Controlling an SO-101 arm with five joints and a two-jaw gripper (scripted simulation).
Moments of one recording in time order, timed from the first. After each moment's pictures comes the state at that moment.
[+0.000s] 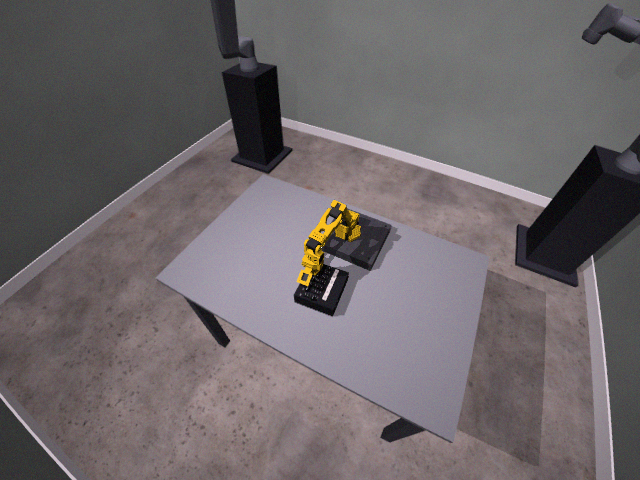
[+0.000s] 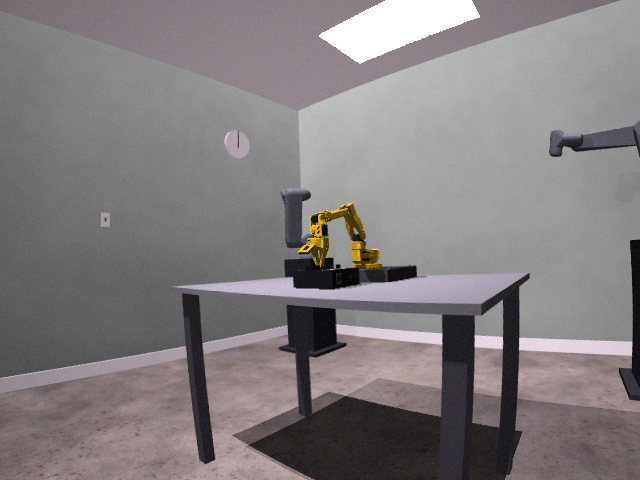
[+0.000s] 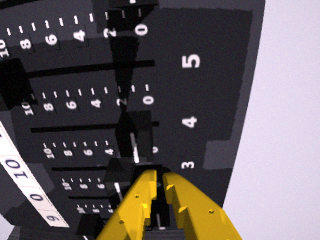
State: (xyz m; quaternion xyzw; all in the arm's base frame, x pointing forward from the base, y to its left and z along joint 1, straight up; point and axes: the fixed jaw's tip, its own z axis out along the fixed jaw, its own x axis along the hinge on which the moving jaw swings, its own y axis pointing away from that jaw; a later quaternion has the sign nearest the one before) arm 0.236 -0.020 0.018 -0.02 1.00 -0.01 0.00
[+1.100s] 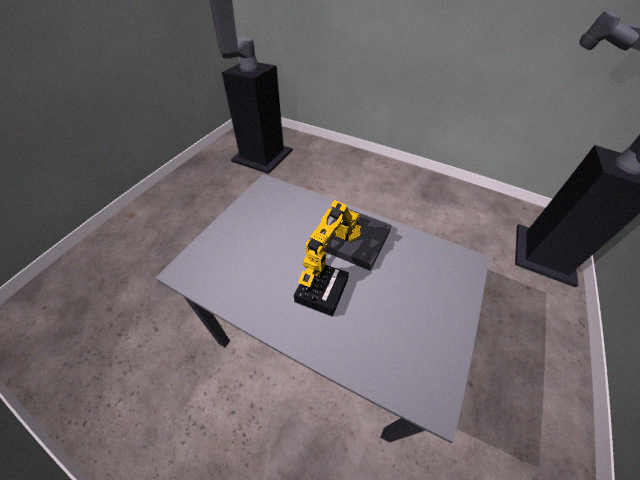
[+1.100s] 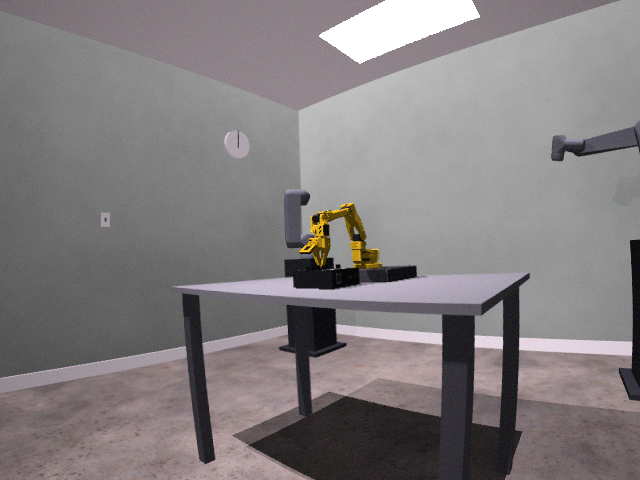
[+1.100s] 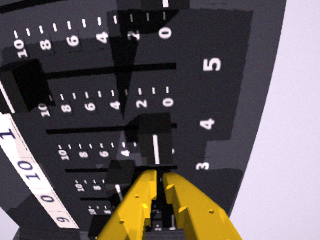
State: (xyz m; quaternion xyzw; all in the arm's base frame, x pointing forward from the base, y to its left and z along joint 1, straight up) arm 0.236 -0.014 0.018 -0.02 1.00 -0.01 0.00
